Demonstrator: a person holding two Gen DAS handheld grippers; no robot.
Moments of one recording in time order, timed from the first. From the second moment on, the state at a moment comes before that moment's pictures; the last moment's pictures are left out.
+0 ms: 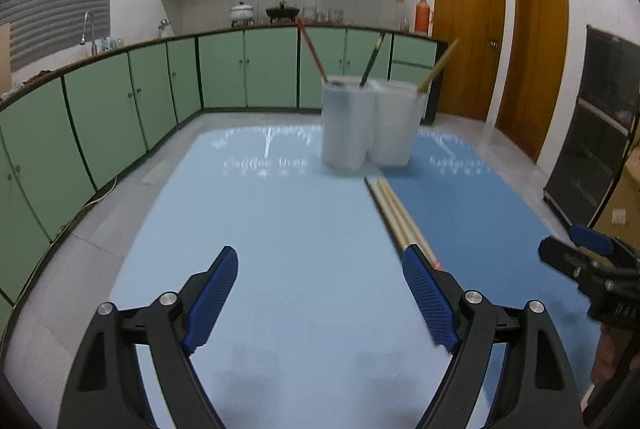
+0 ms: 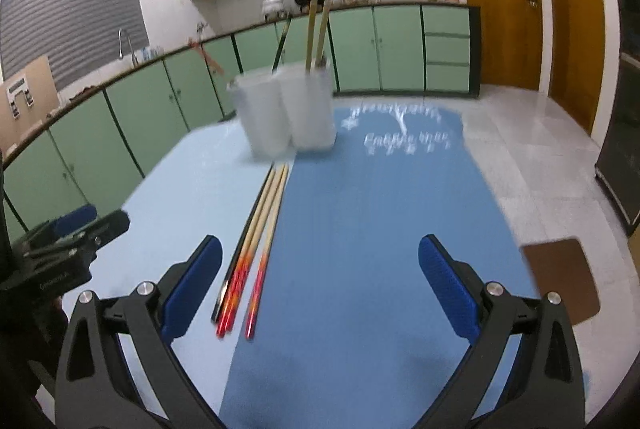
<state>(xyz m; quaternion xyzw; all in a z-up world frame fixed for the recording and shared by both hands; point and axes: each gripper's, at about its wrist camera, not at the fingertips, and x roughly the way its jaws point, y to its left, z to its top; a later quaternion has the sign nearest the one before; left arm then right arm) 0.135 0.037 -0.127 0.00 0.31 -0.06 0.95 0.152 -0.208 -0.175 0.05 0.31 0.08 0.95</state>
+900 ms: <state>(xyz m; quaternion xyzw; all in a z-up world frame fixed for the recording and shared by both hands) 0.121 0.043 -0.167 0.01 0.34 -0.06 0.94 0.144 -0.153 -0.229 -0.04 0.36 0.09 0.93</state>
